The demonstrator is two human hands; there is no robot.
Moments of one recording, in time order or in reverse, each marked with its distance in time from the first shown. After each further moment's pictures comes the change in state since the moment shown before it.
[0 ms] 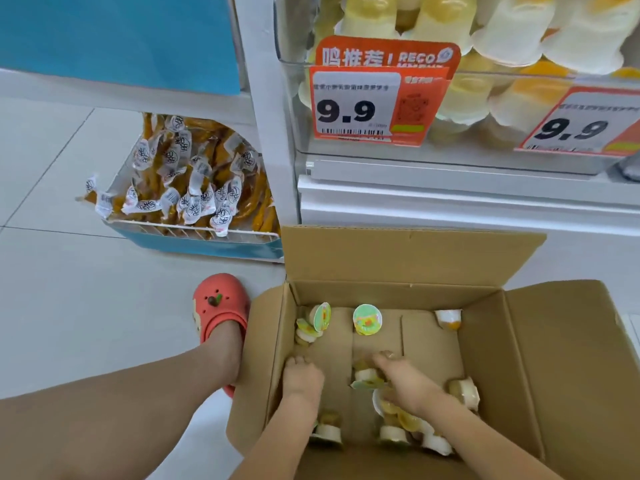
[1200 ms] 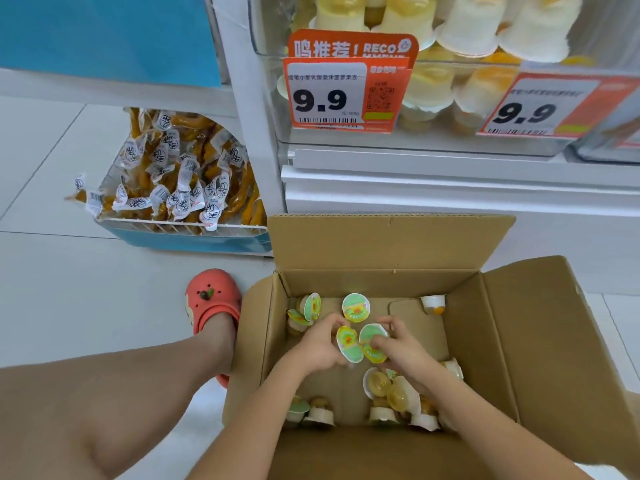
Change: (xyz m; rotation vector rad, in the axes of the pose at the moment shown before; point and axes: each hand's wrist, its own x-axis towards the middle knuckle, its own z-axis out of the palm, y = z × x) left_hand 0.004 0.003 -0.029 -1.351 0.181 0.281; right_hand -0.032 -0.027 -0.031 1.195 0.240 0.326
